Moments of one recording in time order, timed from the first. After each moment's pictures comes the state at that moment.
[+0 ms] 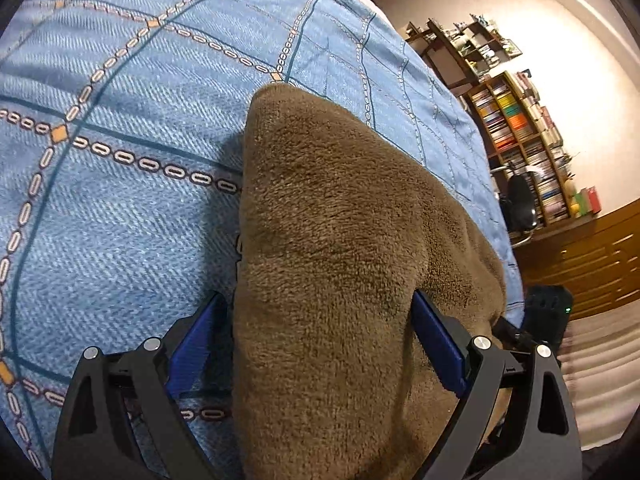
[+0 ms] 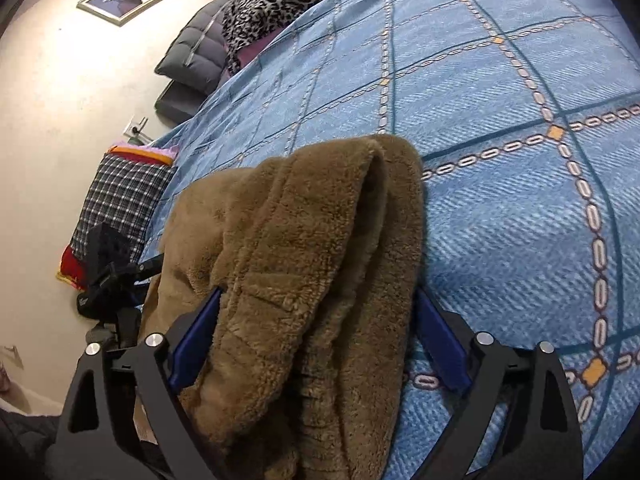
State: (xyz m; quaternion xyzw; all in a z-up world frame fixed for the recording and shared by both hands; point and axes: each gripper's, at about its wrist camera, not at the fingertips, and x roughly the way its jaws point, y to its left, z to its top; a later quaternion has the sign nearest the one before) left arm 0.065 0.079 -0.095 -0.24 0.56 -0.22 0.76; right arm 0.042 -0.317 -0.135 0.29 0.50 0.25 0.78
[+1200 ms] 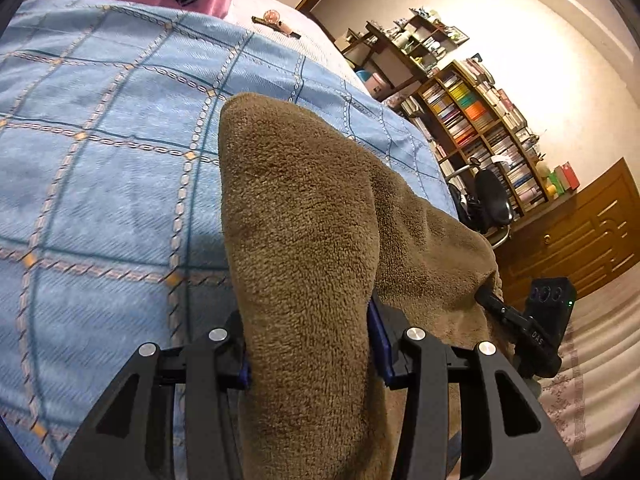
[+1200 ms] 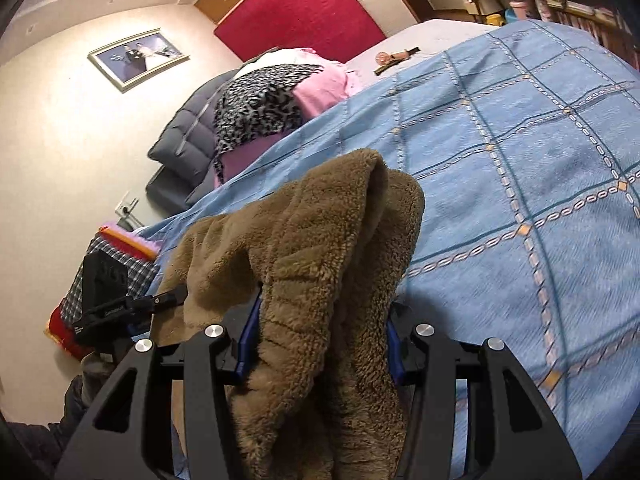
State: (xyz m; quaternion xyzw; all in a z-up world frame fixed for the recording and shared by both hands) left arm 0.196 -0.099 -0.045 -0.20 0.50 -0.29 0.79; right arm 0.148 -0.488 -0.080 0.28 0.37 0.17 0.87
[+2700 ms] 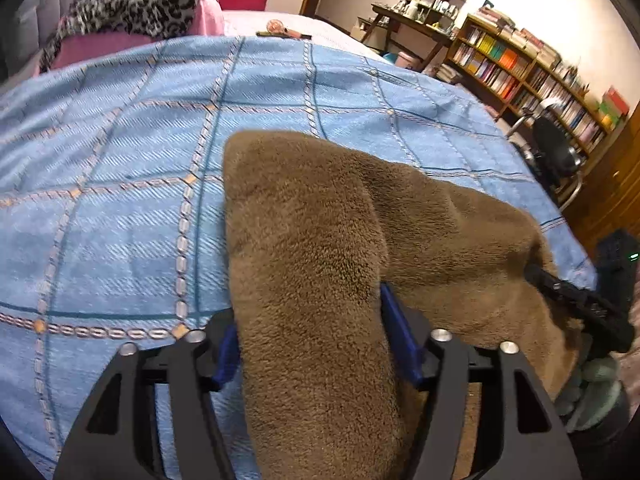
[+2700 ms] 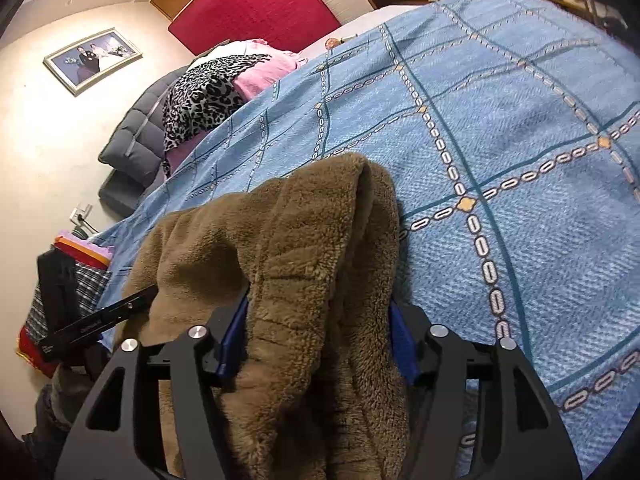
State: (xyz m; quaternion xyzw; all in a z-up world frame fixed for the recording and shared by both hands) left arm 0.205 -0.170 -0.076 -0.02 0.48 -0.21 0.85; right arm 0.169 -0.508 -0.139 0.27 0.41 0.09 0.87
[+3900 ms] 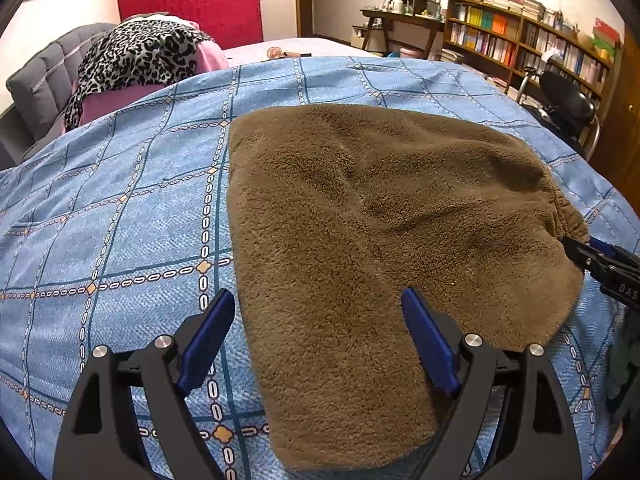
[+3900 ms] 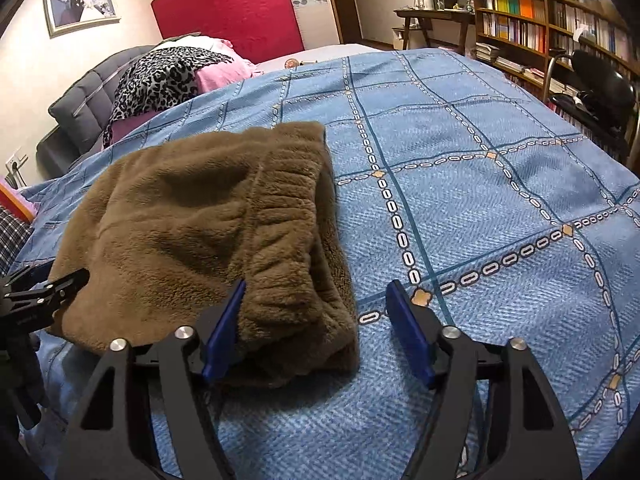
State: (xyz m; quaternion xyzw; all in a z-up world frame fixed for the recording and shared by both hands) left arm 0.123 -0.185 -0.084 0.09 0.43 -0.18 0.88; right arm 0.098 -0.478 -0.132 0.13 0.40 -0.03 0.91
